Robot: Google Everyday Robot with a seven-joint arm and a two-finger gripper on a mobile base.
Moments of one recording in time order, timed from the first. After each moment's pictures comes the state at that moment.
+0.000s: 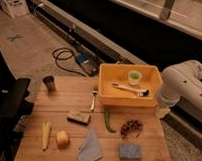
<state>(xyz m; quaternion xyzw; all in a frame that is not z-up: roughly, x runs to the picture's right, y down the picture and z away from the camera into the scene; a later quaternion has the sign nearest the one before) 0.291 0.107 0.682 -0.28 0.02 0.03 0.96</state>
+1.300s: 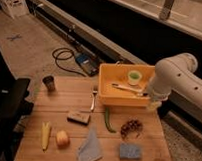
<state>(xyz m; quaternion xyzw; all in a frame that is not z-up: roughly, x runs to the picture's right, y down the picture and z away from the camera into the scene) 0.210 0.072 0.675 -0.26 -0.06 -0.05 0.96</state>
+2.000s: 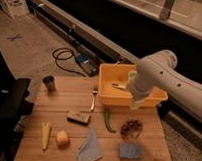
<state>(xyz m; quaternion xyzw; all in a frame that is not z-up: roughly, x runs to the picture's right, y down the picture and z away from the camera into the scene) 0.153 0.070 0.667 -0.25 -0.09 -0.09 0.96</state>
